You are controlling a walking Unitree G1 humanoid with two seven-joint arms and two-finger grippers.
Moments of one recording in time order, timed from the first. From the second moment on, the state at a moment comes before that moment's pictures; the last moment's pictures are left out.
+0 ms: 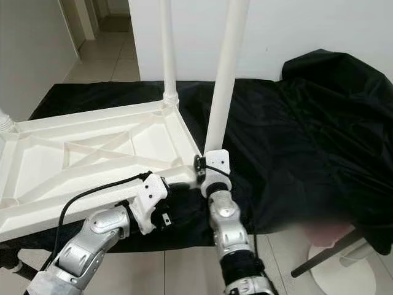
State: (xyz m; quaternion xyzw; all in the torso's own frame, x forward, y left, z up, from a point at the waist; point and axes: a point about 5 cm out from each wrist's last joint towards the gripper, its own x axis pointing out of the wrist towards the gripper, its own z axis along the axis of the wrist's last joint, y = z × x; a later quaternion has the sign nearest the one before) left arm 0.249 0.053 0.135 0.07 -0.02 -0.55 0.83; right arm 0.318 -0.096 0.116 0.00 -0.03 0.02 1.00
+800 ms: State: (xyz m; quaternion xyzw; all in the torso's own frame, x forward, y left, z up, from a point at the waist) left arm 0.248 0.054 0.130 0.08 -0.02 -0.55 0.83; right arm 0.312 -0.105 0.123 0.04 -0.04 0.10 0.99
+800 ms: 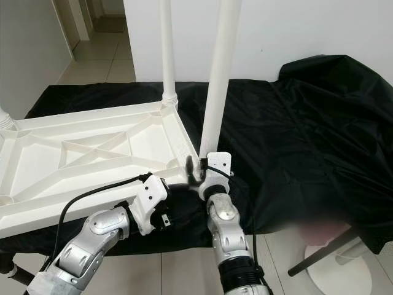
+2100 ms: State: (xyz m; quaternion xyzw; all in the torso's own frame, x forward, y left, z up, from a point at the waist) left arm 0.241 0.074 0.116 0.10 0.01 -0.53 0.84; right arm 0.338 -0.147 0.126 -0.08 -0.01 0.40 0.91
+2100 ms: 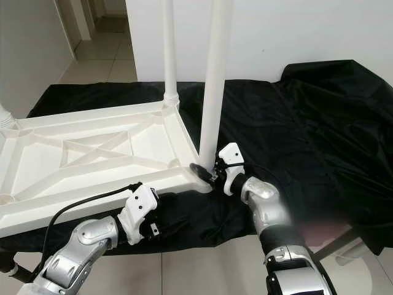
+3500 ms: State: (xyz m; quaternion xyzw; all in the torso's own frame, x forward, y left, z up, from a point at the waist) left arm 0.237 0.069 0.125 0.08 0.00 -0.53 0.84; right arm 0.308 -0.103 0.124 0.04 -0.02 0.03 1.00
